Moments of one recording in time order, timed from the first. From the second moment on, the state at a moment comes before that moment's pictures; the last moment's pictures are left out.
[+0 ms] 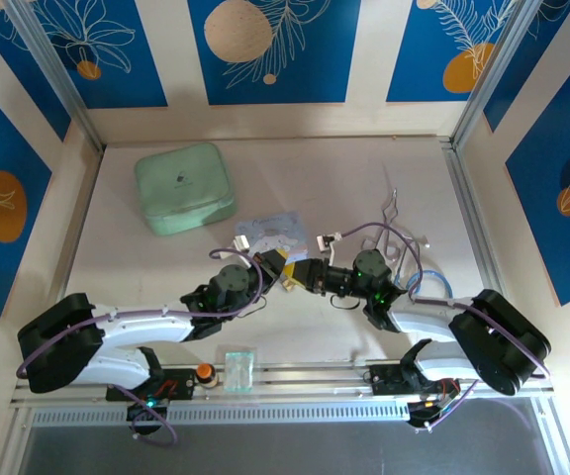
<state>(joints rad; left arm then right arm) -1.05 1.29 0.49 0.61 -0.34 -1.41 0.69 1.28 0.29 0.91 -0.60 1.28</state>
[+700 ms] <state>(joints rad) -1.06 1.29 0.49 0.63 -0.33 -1.43 0.68 1.23 0.25 0.92 -0.61 1.30</state>
